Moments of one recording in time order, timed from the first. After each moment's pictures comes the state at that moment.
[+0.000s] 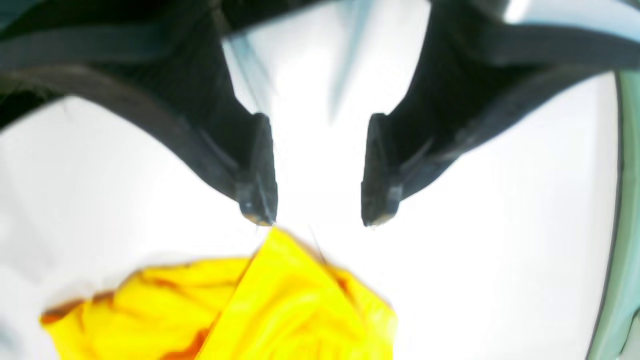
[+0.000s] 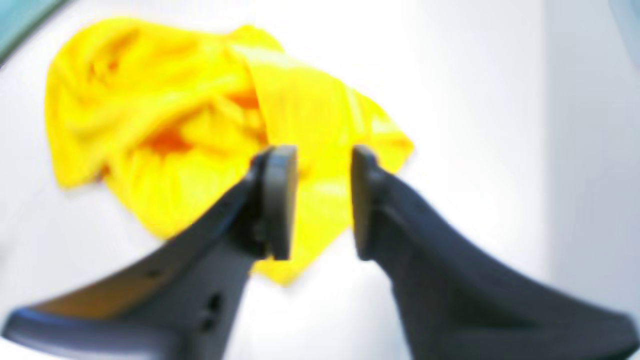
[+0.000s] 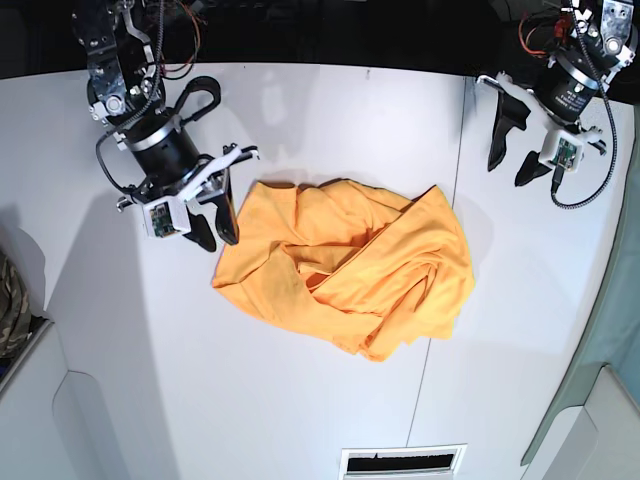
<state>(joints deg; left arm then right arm) 34.2 -22.3 -10.3 104.1 -12.5 -19.7 6.0 -11.3 9.9 -11.3 94.5 9.6 9.8 -12.1</state>
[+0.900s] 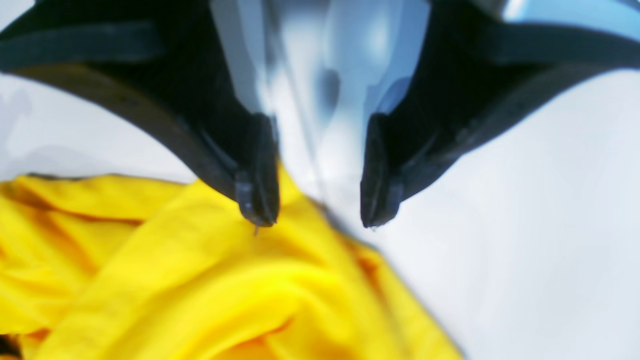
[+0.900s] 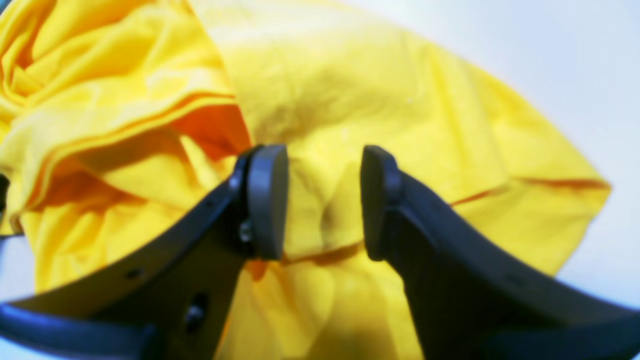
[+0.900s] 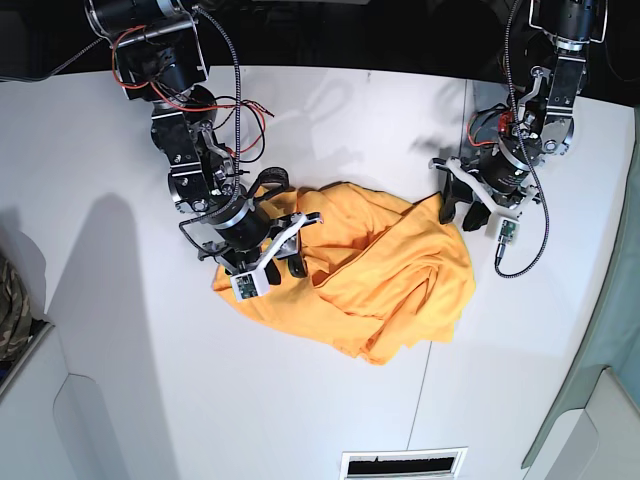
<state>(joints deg) 5.6 -17.2 1.6 67.6 -15.1 -19.5 5.5 12.1 -2.5 -11.3 53.0 3.9 15.1 -7.4</state>
